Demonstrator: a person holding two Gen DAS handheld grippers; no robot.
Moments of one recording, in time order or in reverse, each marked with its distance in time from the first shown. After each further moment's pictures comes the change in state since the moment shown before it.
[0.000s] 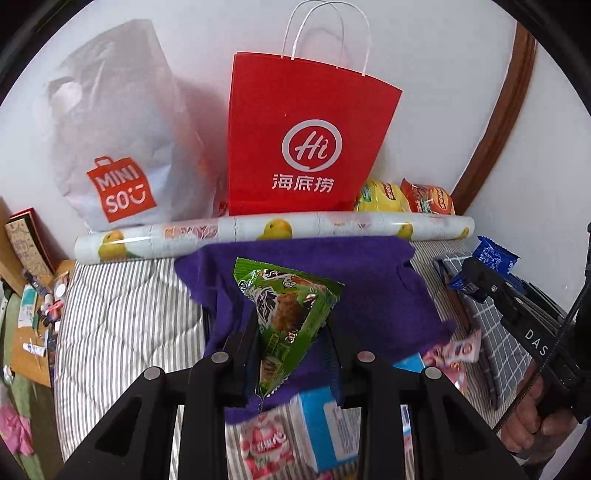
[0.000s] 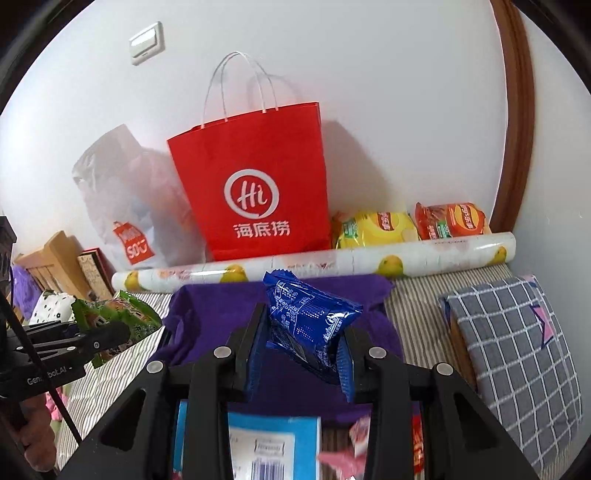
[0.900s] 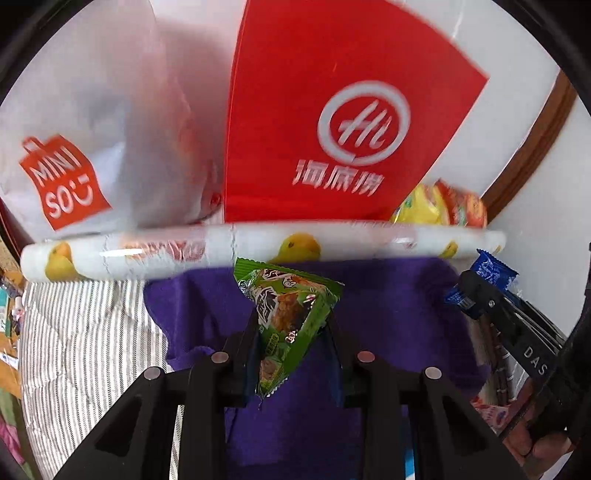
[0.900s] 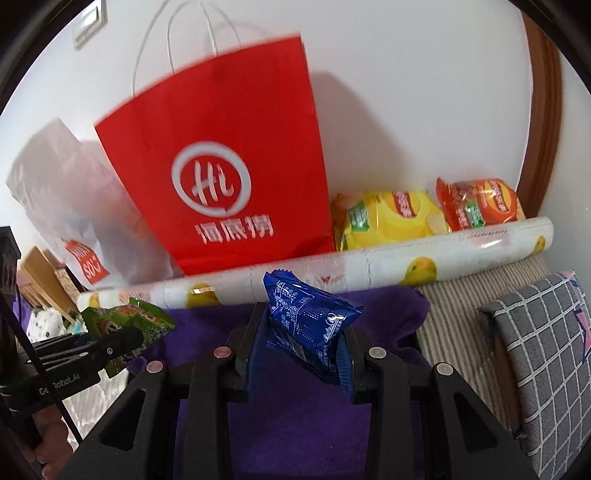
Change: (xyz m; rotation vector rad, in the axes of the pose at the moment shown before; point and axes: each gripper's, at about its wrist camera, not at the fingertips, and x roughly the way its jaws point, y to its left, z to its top) left arm 0.117 0.029 0.047 -0.059 0.115 -0.025; right arm 0.117 -0.004 0.026 0.064 0.104 -0.017
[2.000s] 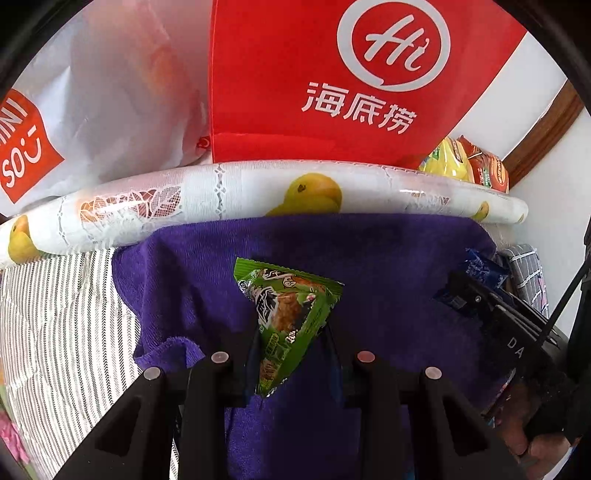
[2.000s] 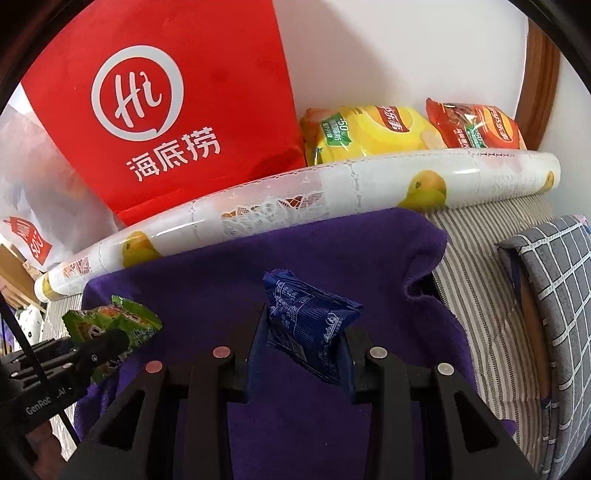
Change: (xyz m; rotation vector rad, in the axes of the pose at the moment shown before) left arm 0.067 -0.006 -0.004 0.006 0.157 0.012; right arm 0.066 -0.016 -0.032 0.090 0.215 -0.084
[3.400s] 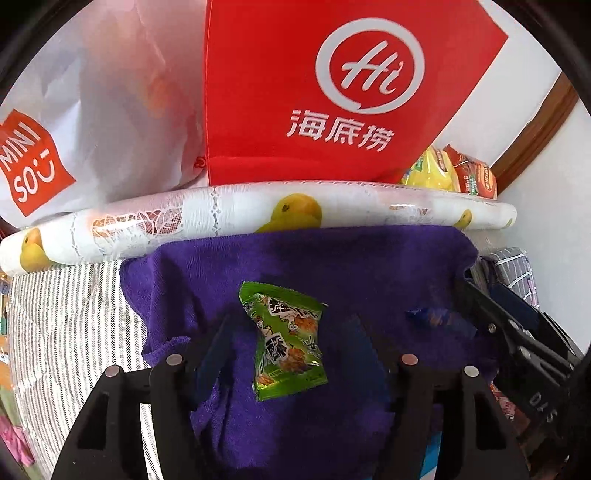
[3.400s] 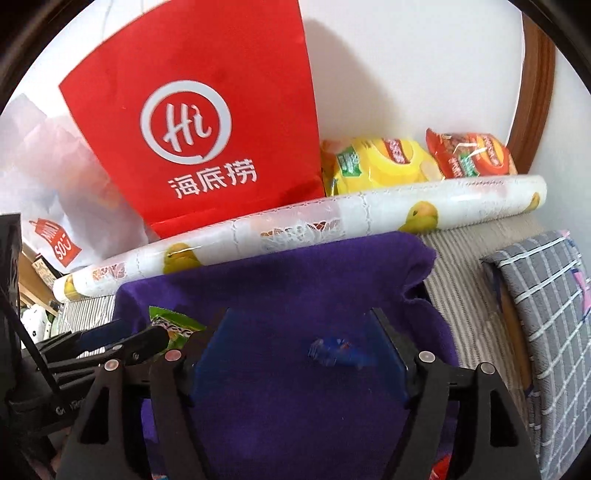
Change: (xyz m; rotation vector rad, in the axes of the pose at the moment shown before) left arm -0.033 0.000 -0.003 0.014 -0.042 -0.017; right arm -0.052 0.025 0.000 -0.034 -0.058 -0.025
